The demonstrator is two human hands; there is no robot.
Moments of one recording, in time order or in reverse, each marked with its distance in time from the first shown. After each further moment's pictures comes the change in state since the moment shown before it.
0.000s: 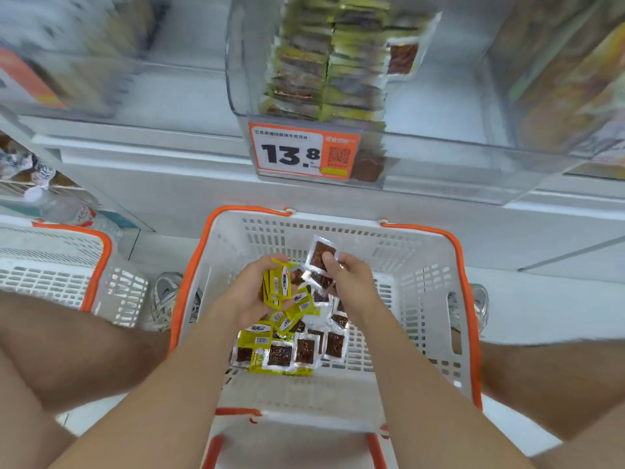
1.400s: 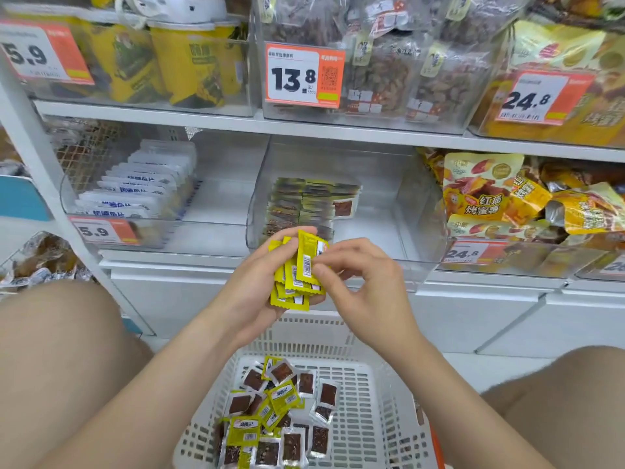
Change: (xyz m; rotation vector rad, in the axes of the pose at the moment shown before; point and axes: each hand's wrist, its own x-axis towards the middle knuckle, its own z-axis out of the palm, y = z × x) left_hand -0.237 0.130 0.132 0.119 -0.455 0.600; right_hand -0.186 -0.237 -0.023 -0.458 0.080 -1.140
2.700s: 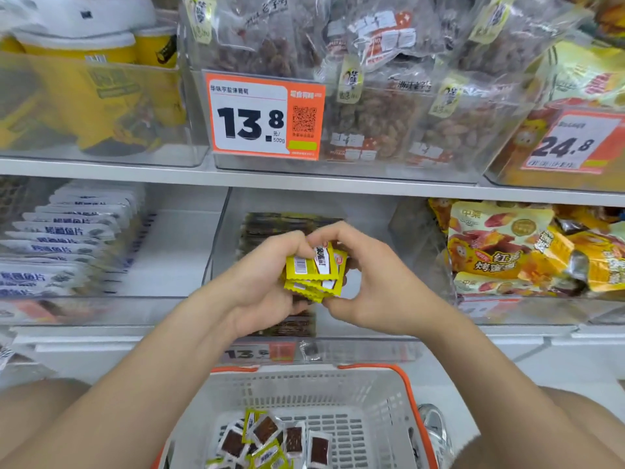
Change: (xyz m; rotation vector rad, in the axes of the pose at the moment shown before) left_hand 0.141 0.062 0.022 0.151 -0.104 -0.360; right_hand 0.143 0.049 -0.043 -0.055 -0.469 -0.003
